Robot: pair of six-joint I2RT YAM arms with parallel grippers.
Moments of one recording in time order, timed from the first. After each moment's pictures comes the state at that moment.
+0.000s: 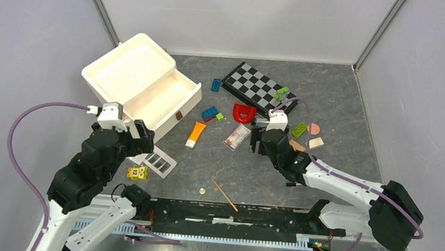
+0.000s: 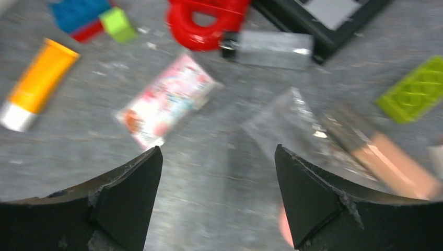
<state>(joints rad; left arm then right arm) -0.53 0.48 1.05 -1.02 -0.45 -0.40 0.87 1.19 0.59 0.07 0.49 0.51</state>
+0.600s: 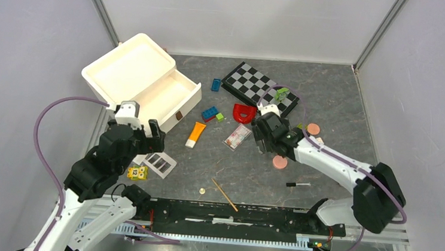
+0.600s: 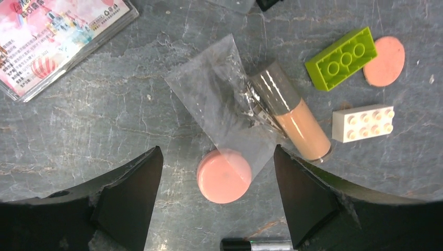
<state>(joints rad) -0.53 0.52 0.94 -0.92 -0.40 -0.38 0.74 1.34 0.85 -0.52 0.46 0.28</state>
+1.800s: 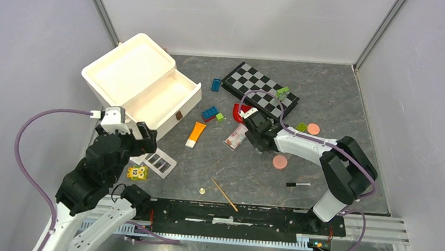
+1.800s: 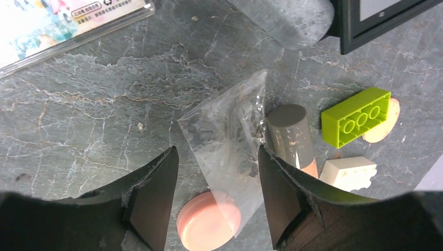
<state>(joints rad) -0.53 0.39 0.91 -0.88 -0.47 -0.38 0.73 1.65 0.96 -0.45 0.47 -0.01</state>
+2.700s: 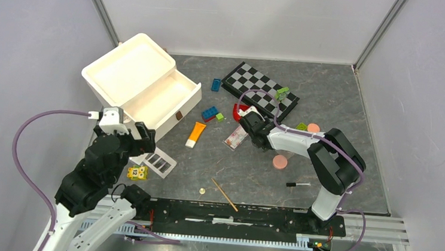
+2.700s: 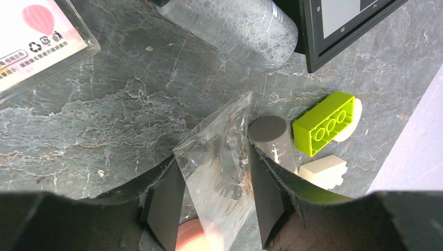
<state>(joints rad) -0.53 0.39 0.91 -0.88 -0.50 -0.38 0.73 1.77 1.00 -0.40 0.63 -0.03</state>
